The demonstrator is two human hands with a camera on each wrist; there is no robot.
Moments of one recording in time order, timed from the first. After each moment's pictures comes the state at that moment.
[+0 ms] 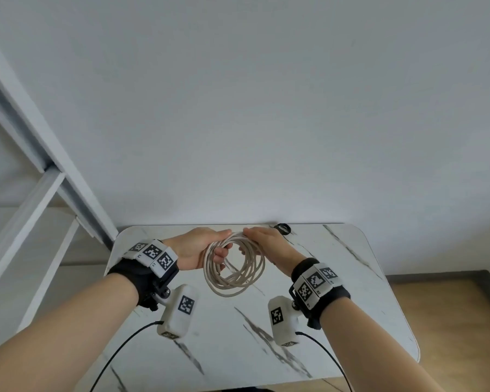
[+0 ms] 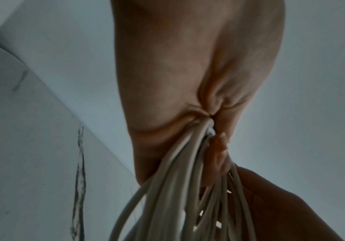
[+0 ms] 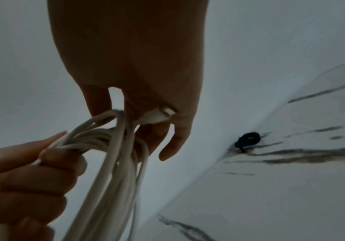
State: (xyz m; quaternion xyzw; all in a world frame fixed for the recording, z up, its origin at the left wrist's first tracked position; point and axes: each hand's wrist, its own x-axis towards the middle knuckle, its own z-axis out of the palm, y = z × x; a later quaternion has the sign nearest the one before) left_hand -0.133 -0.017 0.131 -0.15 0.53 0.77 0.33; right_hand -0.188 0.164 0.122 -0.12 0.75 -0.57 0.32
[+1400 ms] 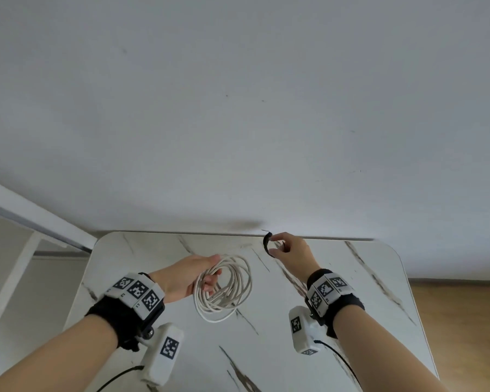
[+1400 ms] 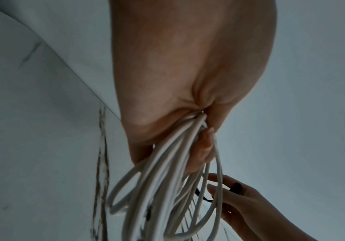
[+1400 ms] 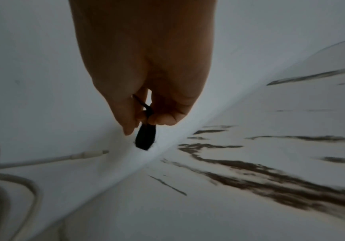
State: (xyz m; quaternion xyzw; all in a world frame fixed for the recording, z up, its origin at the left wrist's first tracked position) left_hand -0.208 -0.010 0.054 -0.30 0.52 0.75 0.29; right_hand -0.334 0.205 0.011 -0.07 0.86 -0.42 0.27
